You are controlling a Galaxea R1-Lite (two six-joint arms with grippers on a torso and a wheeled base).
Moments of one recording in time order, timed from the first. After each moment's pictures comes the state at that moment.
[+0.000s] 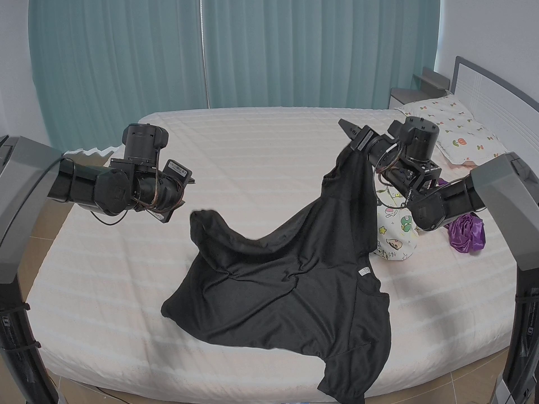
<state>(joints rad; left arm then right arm) -0.25 2.11 -1.43 -0.13 0.03 -1.17 0.33 2.29 -1.47 -0.93 -0.06 0.57</state>
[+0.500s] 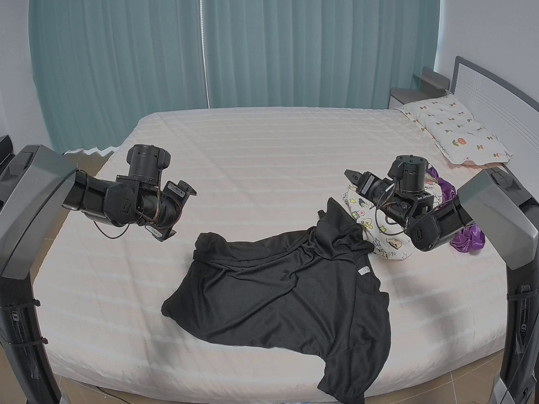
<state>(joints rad) -0.21 2.16 -1.37 -0.11 0.02 -1.16 0.28 2.34 -1.31 -0.83 -0.09 0.57</state>
